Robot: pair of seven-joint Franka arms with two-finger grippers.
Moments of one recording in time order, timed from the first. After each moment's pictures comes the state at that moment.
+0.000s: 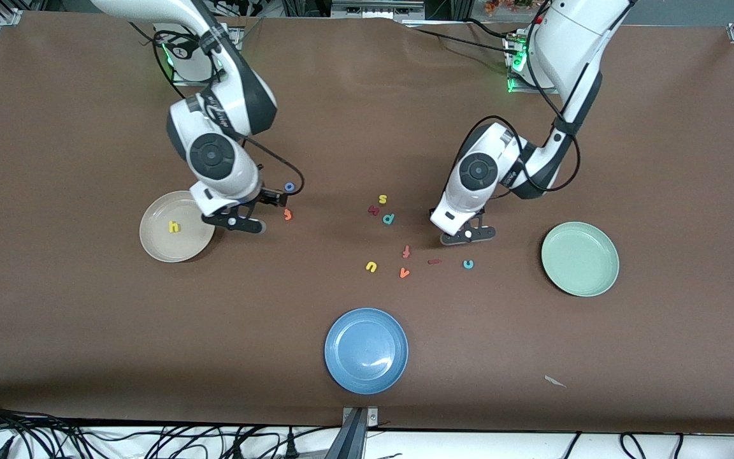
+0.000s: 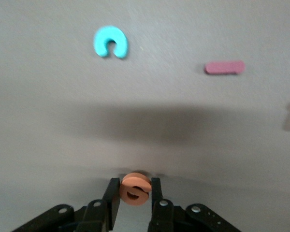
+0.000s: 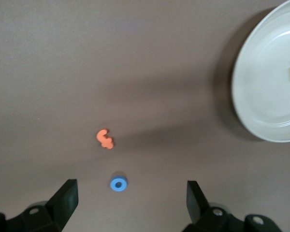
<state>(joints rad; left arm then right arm) -0.32 0.55 -0.19 -1.95 0.12 2.37 -0.72 0.40 0.39 0.12 -1.87 -0.04 2.05 0.73</state>
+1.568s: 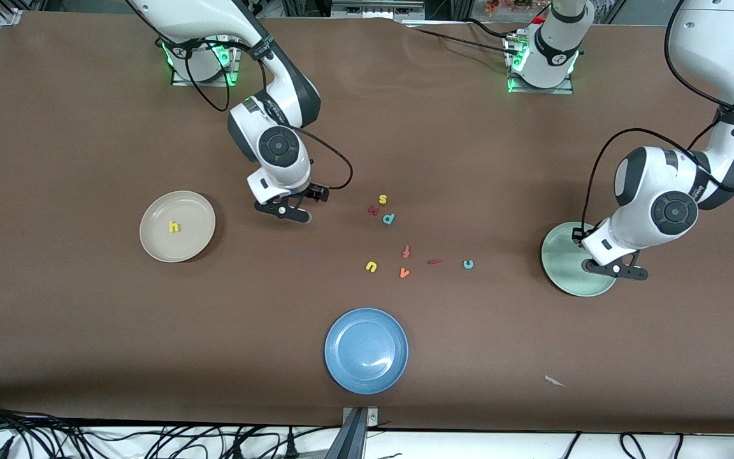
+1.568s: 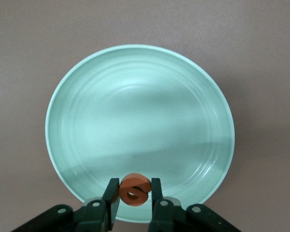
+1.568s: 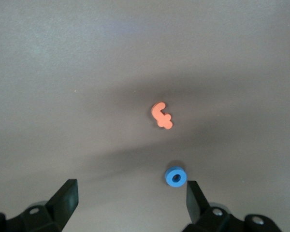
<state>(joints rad) 0.17 0.46 -0.18 -1.93 0.24 2.22 0.03 0.54 0.48 0.12 -1.90 -0.04 2.21 0.91</state>
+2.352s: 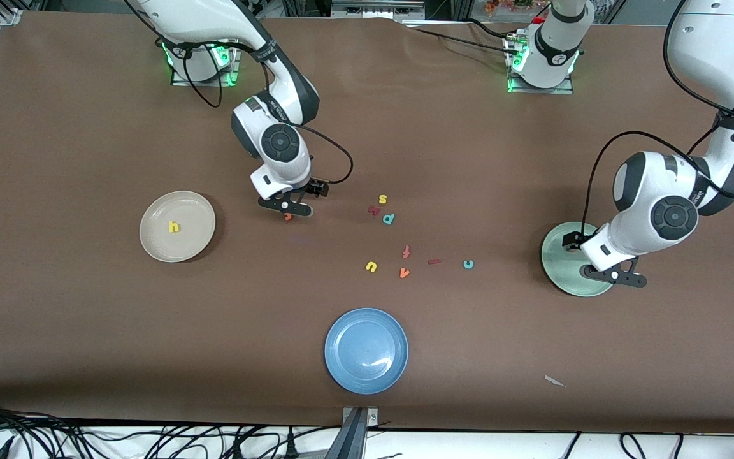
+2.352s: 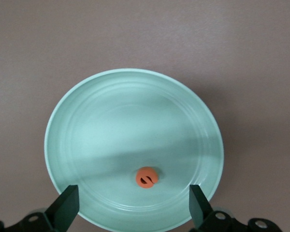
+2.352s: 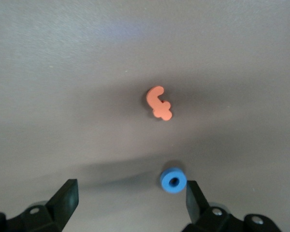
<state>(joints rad) 0.17 0.48 -0.20 -1.89 0.24 2.22 0.04 0.55 0.48 0.10 -2.04 -0.04 2.37 0.86</state>
